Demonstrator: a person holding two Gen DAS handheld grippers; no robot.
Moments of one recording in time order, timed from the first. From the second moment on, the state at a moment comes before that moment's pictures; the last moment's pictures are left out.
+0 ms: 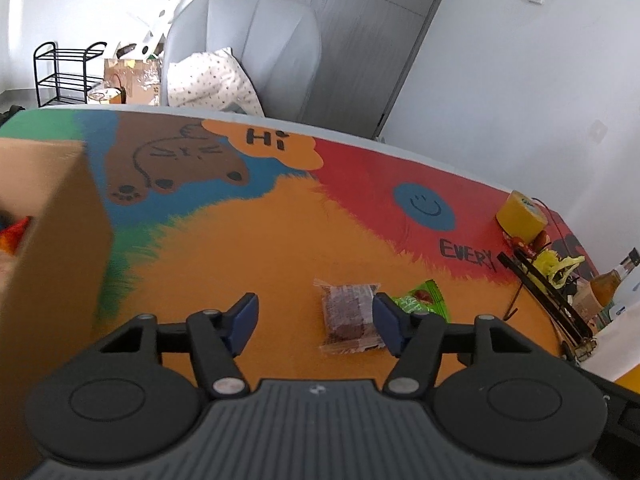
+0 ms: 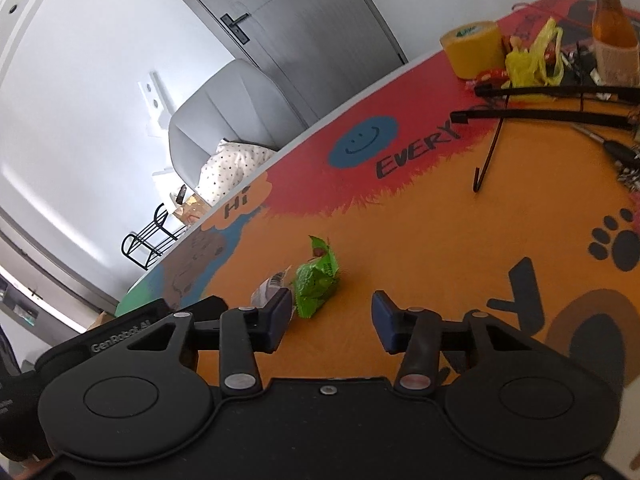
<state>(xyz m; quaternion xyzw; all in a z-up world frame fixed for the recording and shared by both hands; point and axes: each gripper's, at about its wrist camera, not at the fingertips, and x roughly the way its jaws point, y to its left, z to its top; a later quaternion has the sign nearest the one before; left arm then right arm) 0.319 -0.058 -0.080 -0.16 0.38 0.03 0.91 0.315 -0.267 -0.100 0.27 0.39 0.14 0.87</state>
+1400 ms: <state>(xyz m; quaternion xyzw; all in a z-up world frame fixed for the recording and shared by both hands) 0.343 -0.021 -0.103 -0.23 0.39 0.07 0.89 0.364 -0.228 -0.118 0.25 0.40 0.11 0.87</state>
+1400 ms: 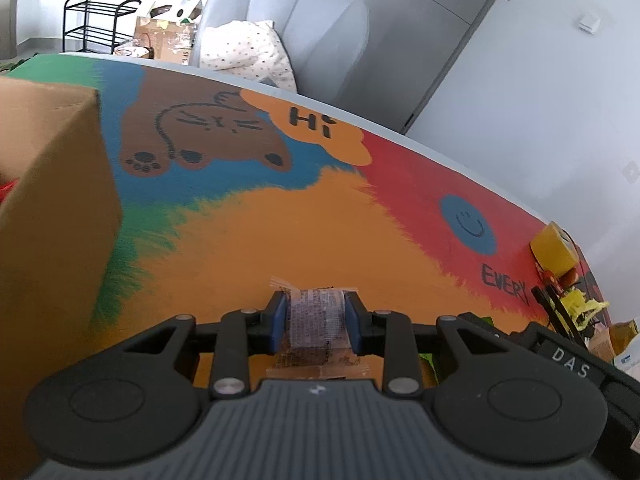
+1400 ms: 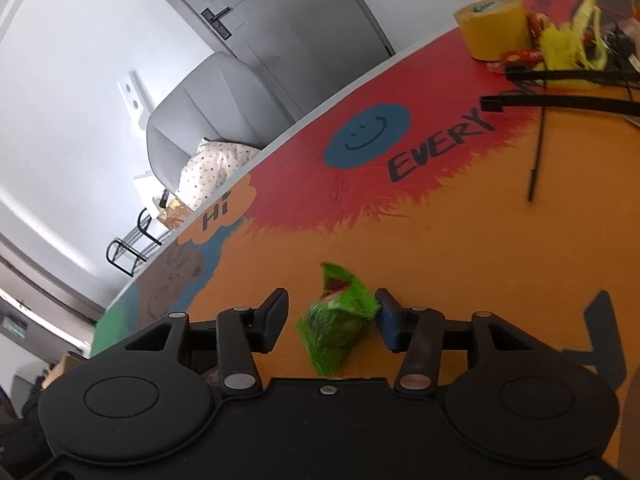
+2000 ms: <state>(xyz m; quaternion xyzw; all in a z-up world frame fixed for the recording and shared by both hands) 0.315 -0.033 -0.092 -0.21 0.39 0.05 0.90 0.306 -0.247 -0.089 0.23 0.39 0.11 0.89</state>
